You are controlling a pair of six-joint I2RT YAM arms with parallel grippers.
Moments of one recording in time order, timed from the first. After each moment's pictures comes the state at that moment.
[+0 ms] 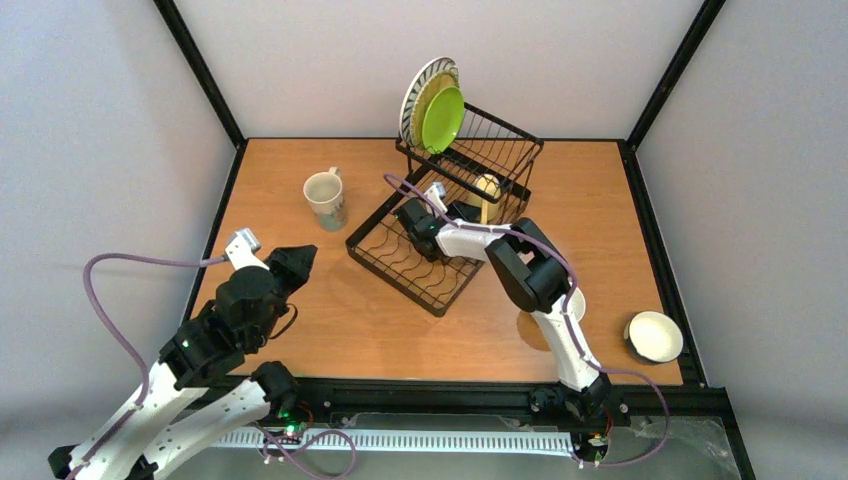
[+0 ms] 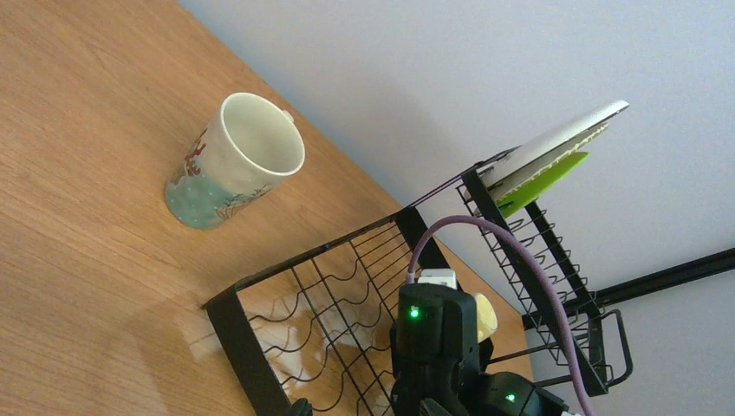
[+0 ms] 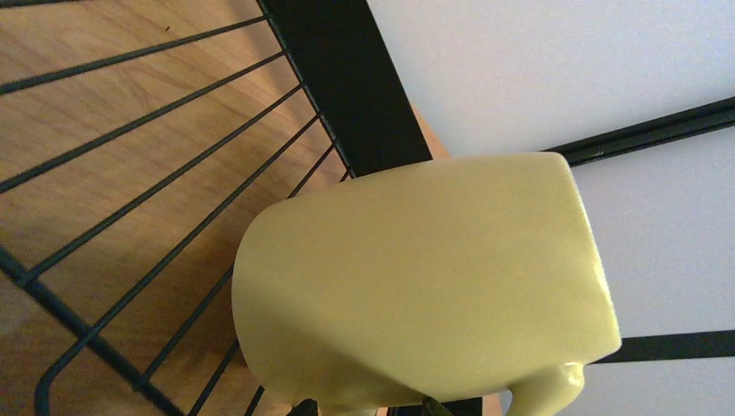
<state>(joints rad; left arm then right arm) -0.79 0.49 0.83 -0.68 -0.65 -1.07 0.76 2.27 1.54 -0.29 1.22 -0.13</state>
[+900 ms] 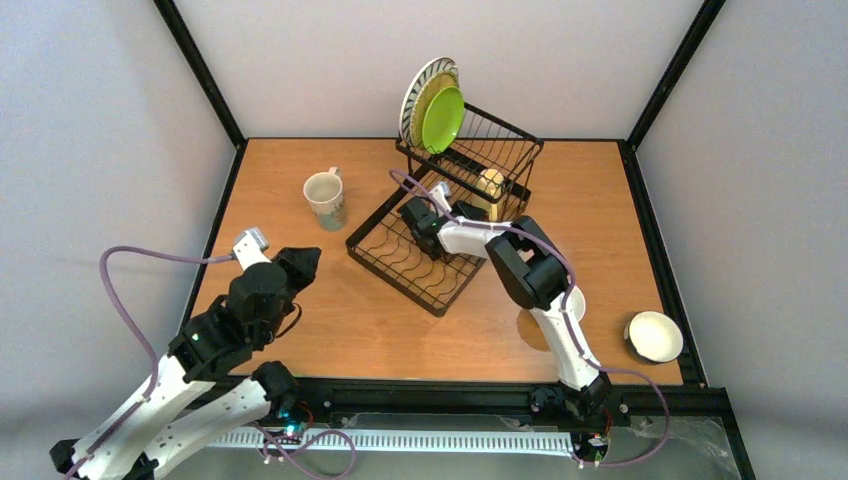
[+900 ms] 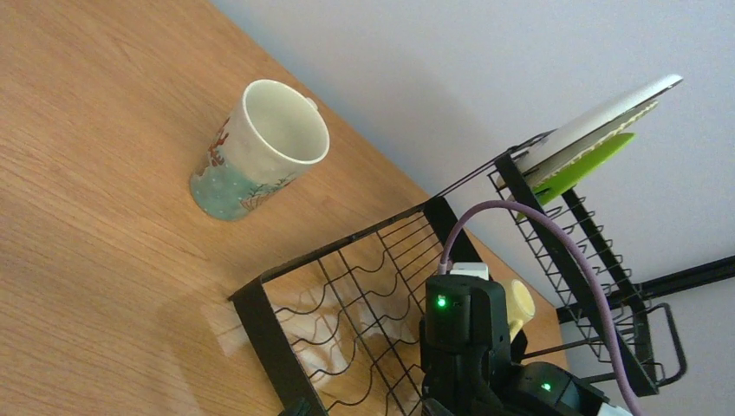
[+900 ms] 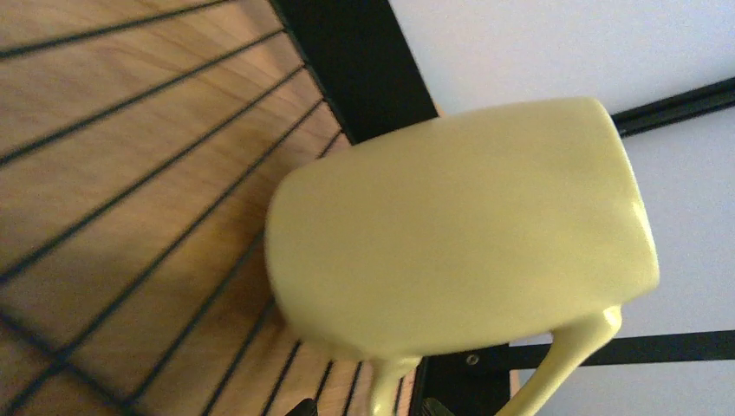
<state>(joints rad) -0.79 0.52 0.81 -0.70 -0.66 -1.07 0.73 2.29 1.57 -0.33 1.19 -0.06</state>
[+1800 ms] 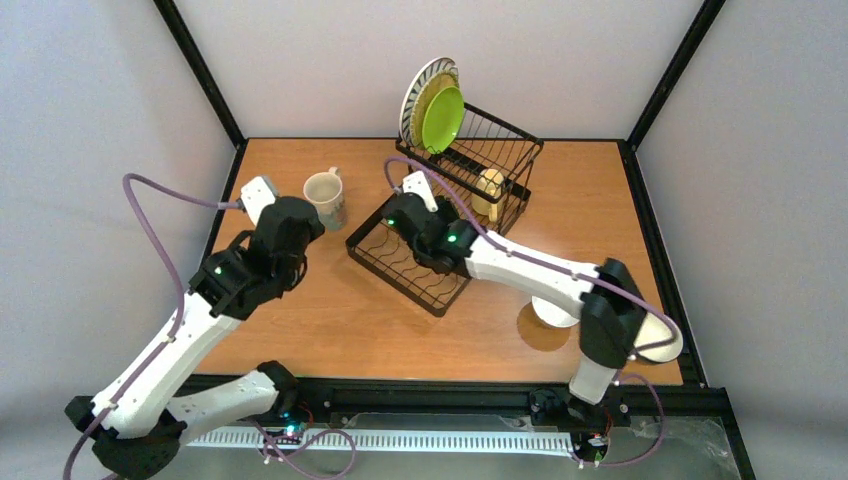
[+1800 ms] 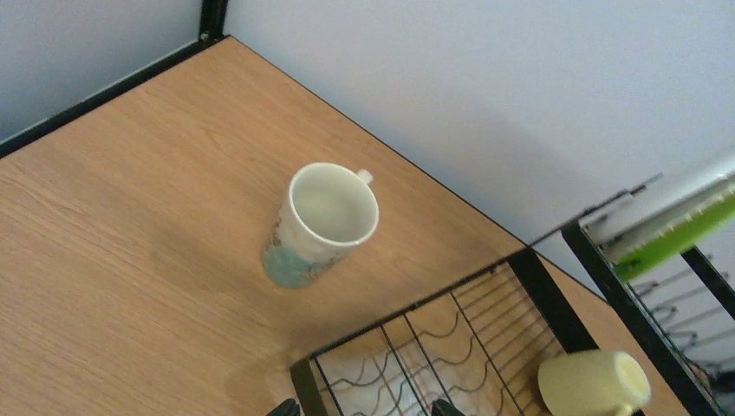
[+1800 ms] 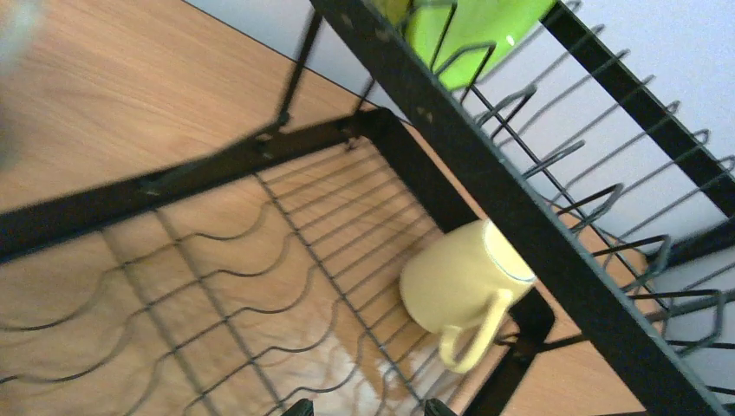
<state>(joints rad) -0.71 0.92 1.18 -0.88 -0.77 -1.01 0.98 1.79 1.46 -0.47 0.92 0.11</state>
